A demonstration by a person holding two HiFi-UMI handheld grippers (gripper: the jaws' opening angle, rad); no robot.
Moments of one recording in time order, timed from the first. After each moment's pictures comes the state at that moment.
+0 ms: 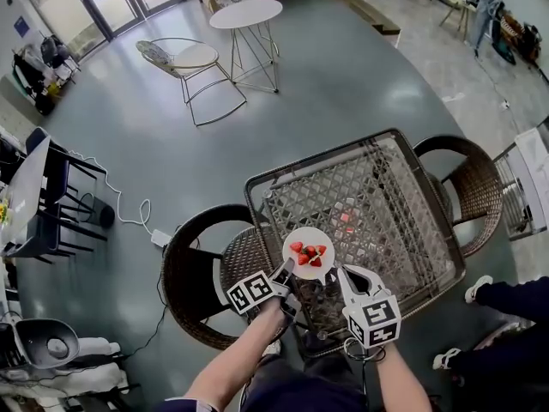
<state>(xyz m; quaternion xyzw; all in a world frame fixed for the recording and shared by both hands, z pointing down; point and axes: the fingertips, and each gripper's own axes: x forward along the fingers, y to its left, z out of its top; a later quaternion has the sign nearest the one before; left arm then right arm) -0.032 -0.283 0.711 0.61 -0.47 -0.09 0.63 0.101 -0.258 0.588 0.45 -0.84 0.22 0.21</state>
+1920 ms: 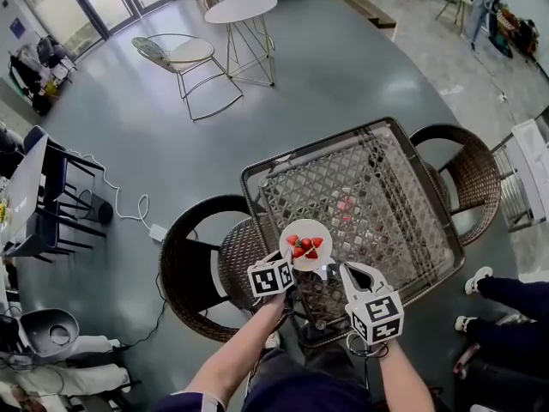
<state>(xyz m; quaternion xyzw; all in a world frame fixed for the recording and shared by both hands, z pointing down) -0.031 -0.275 0.744 0.68 -0.54 0.21 0.46 0.115 -0.232 0.597 0.45 -0.84 0.23 0.22</state>
